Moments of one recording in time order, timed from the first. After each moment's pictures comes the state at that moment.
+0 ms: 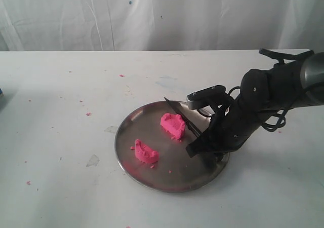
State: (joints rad) left arm -0.18 0.73 -0.31 0.68 0.26 -0.32; right arm 0.42 1.83 -0.97 0.25 0.47 -0.30
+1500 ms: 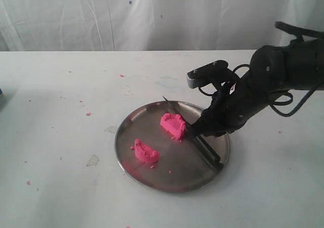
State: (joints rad) left arm -0.18 0.73 -0.31 0.68 0.26 -0.32; right arm 0.41 1.72 -1.02 0.20 0.50 -0.32
